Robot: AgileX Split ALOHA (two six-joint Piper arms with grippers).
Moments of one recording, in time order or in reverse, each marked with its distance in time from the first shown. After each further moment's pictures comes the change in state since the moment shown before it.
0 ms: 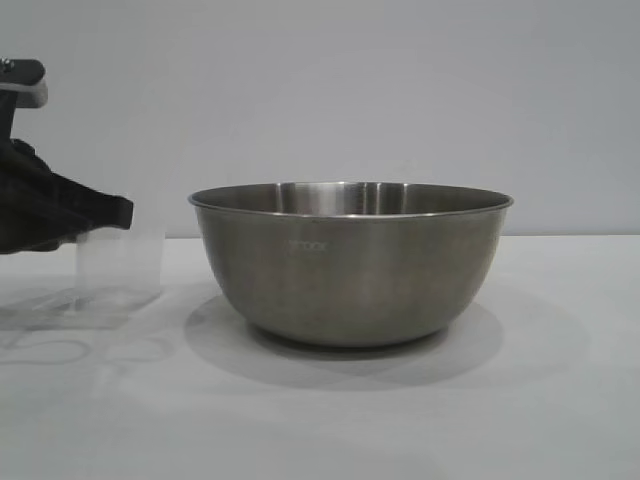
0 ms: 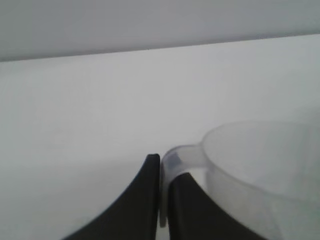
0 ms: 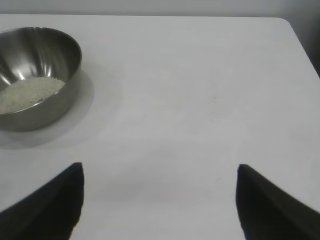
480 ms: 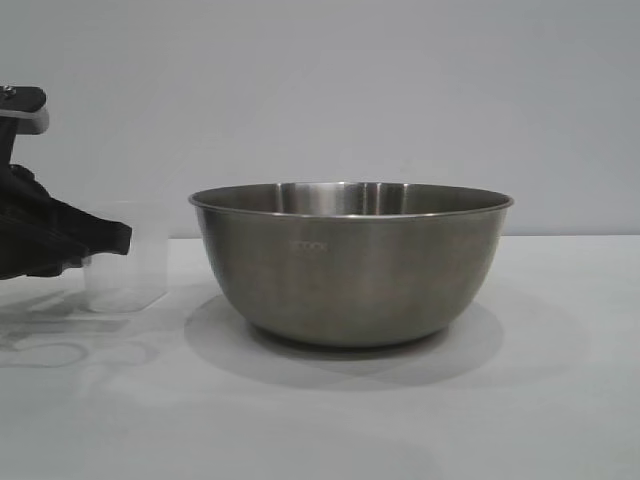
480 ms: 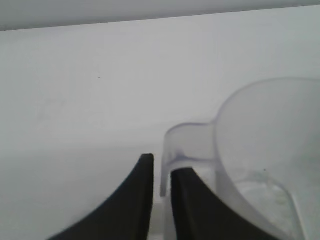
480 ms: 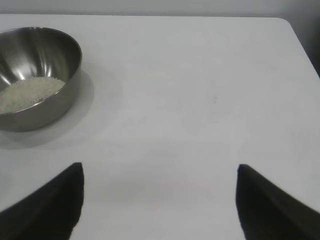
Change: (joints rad) left arm 0.000 0.004 0.023 0.047 0.000 0.000; right arm 0.000 0.000 0.000 0.000 0.000 0.000
